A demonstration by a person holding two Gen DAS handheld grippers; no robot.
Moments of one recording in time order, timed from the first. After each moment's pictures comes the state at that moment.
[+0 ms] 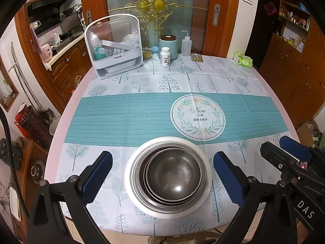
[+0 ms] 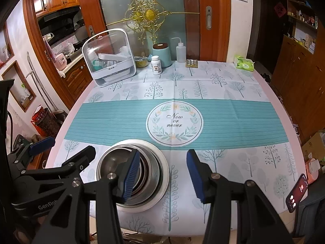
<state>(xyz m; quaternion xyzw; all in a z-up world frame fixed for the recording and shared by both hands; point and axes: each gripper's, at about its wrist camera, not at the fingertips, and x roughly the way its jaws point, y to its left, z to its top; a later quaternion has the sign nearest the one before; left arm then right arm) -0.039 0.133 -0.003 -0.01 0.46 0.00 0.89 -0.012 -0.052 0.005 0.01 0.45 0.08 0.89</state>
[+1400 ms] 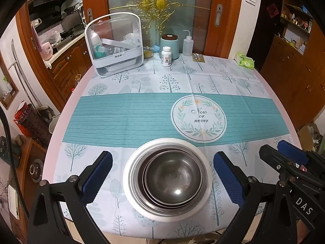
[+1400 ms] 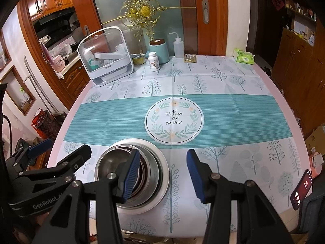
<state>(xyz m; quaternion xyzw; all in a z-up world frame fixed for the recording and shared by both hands) -0.031 0.128 -0.005 -0.02 0.46 0.02 0.89 0.002 -0.054 -0.006 0.02 0.46 0.08 0.88</state>
